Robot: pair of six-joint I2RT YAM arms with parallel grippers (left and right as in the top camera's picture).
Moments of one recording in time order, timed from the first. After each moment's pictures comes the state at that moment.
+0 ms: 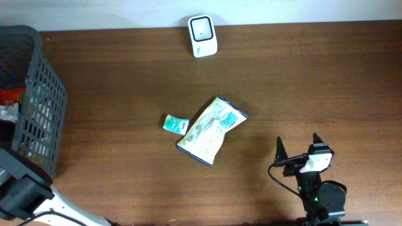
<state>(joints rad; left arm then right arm) 0.79 2.12 1.68 -1.04 0.13 0.37 0.06 0.01 0.01 -0.08 -0.01 0.03</state>
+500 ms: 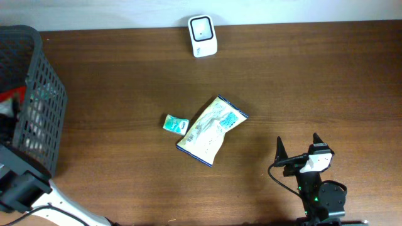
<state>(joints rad) 0.78 2.19 1.94 -1.32 0.13 0.27 0.06 0.01 0.01 -0.08 -0.01 0.03</state>
